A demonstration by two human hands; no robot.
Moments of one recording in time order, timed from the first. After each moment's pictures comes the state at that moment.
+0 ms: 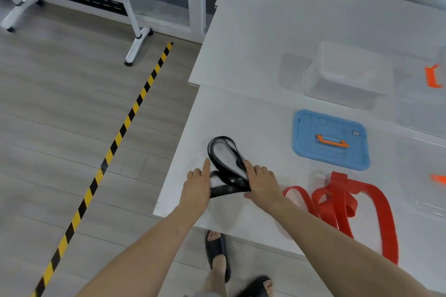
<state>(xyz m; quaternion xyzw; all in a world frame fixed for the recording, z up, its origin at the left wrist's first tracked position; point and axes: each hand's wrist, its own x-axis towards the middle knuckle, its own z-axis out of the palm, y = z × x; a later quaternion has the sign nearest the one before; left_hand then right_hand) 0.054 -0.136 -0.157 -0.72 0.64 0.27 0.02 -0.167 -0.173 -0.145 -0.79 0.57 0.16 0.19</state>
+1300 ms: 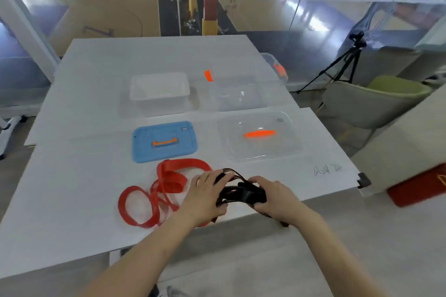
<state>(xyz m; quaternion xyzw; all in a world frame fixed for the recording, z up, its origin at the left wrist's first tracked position) -0.439 -0.003 0.010 -0.38 0.91 0.16 -0.02 -0.660 0.090 0.065 -0.61 0.74 -0.07 0.28</state>
